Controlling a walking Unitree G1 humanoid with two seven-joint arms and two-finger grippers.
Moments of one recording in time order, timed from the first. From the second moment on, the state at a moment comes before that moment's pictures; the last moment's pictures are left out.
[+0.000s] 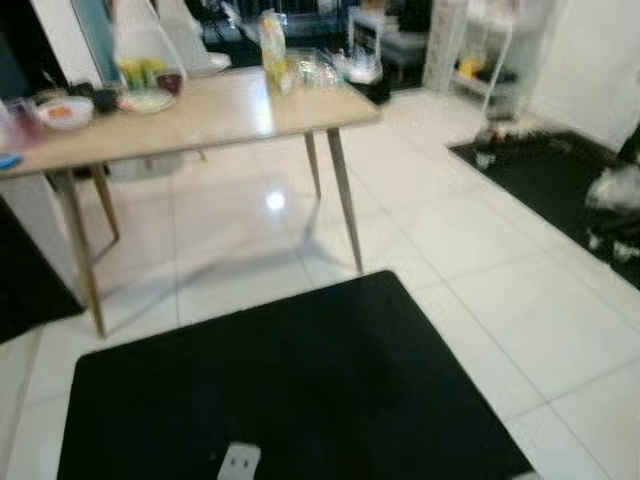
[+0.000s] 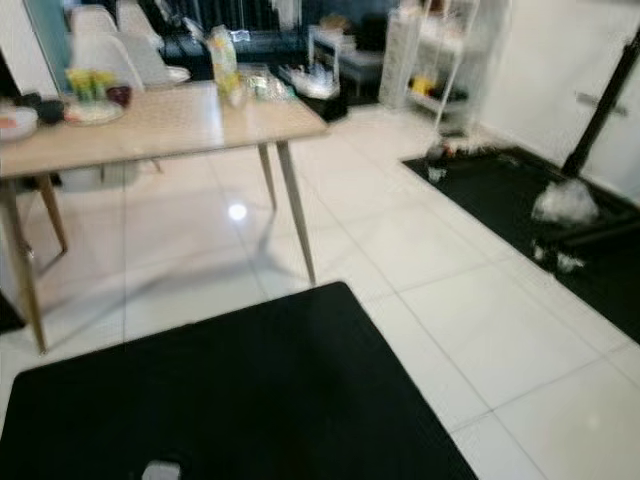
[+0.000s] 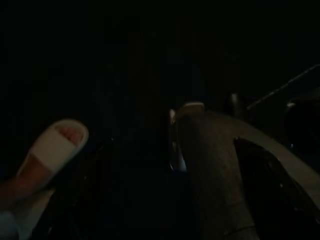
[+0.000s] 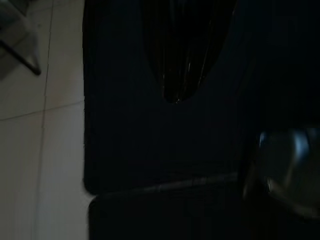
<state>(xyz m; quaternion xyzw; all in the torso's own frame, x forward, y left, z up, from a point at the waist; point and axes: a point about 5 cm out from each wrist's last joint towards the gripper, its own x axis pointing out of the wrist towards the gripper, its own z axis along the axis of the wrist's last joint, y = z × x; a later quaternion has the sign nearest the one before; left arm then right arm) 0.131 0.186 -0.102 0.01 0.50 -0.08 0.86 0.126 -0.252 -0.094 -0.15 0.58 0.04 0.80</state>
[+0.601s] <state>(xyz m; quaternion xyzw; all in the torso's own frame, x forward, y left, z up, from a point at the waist) 0.130 0.194 -0.102 0.01 0.51 -0.07 0.86 0.126 -0.235 -0.099 -0.14 0.58 0.05 0.80</state>
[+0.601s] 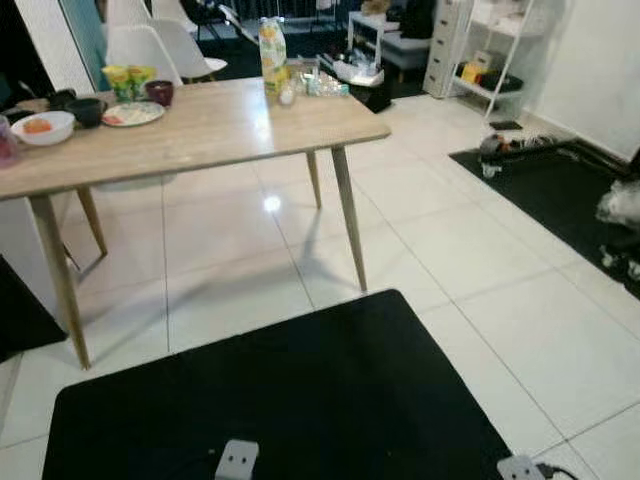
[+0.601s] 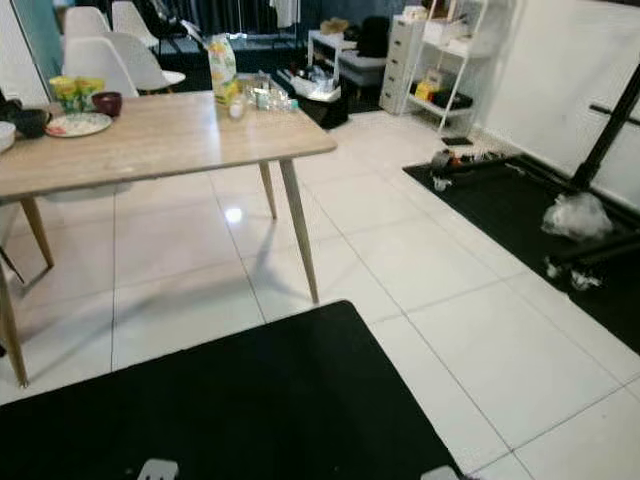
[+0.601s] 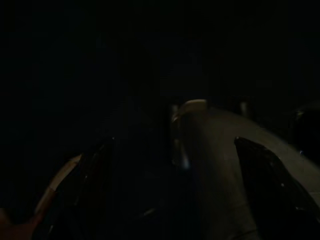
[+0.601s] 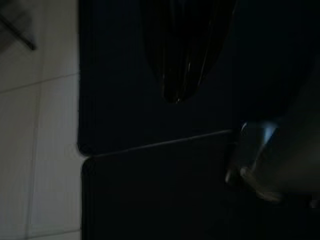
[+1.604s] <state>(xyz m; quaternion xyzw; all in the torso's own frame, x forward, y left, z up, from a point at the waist) 0.133 0.191 -0.101 0.01 0.50 -0.08 0.86 0.128 -0.213 -0.103 -0.12 0.58 0.07 0.81</state>
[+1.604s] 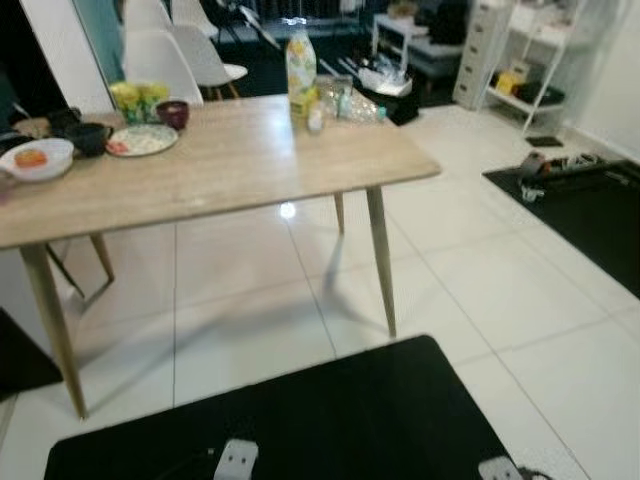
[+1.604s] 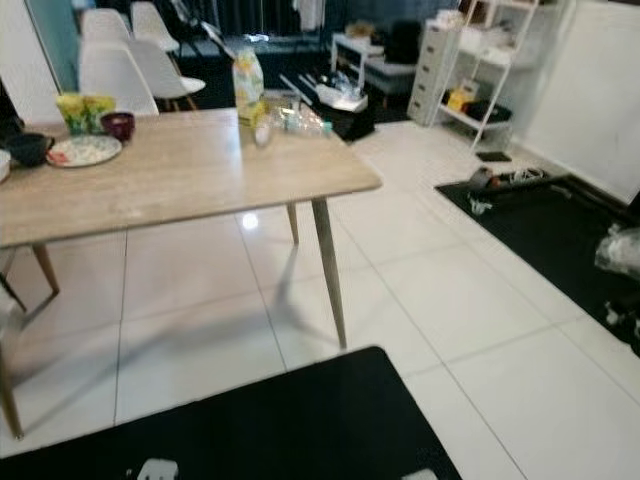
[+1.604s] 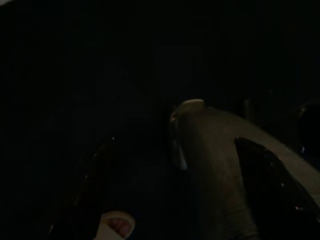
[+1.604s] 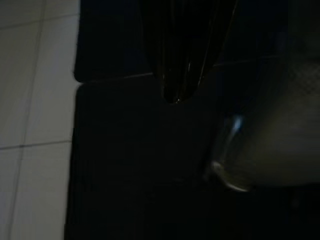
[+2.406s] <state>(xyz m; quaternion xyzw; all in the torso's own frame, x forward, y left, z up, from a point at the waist) 0.131 0.190 -0.102 0.01 0.51 -0.09 0.85 0.124 -0.218 -0.103 -0.11 0.58 0.06 0.80</state>
